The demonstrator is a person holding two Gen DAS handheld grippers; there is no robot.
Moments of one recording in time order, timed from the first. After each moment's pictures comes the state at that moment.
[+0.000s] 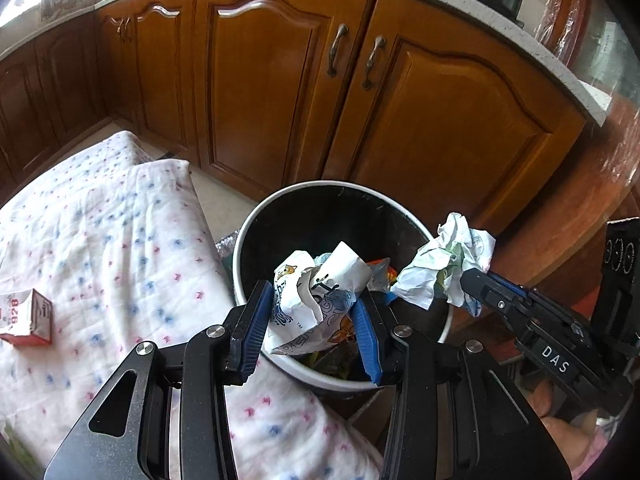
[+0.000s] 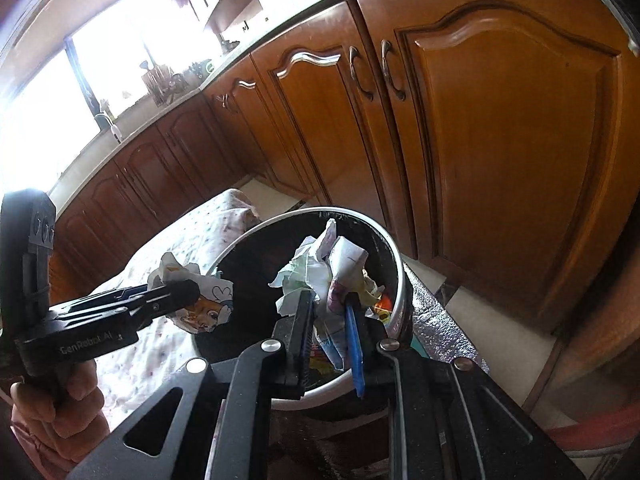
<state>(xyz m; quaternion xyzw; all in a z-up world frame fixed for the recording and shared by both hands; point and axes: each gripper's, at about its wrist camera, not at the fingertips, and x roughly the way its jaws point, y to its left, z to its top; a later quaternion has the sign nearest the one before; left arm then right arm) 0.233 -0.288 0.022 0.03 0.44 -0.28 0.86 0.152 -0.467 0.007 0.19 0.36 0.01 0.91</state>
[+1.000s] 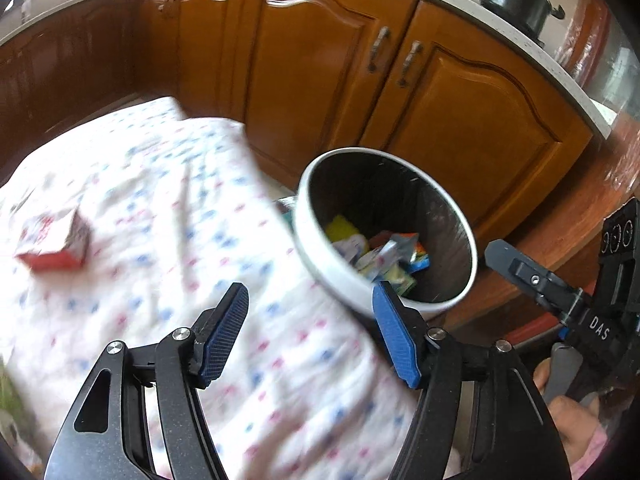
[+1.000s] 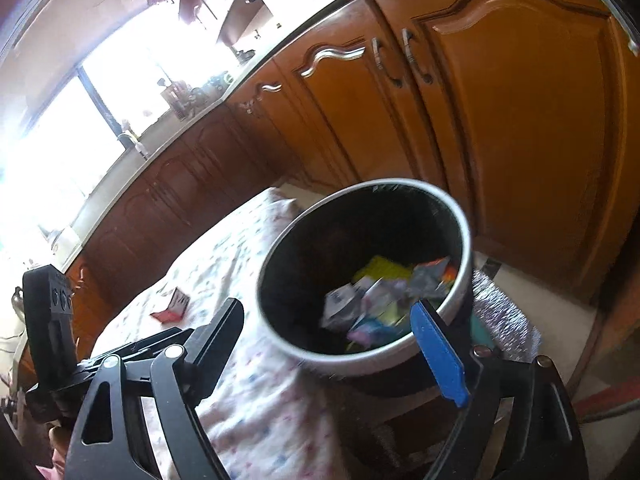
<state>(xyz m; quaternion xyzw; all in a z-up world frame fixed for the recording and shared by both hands) 0.191 -0.217 0.009 -0.02 0.44 -0.23 0.87 0.124 -0.432 0.005 0.25 0.34 0.05 0.90</state>
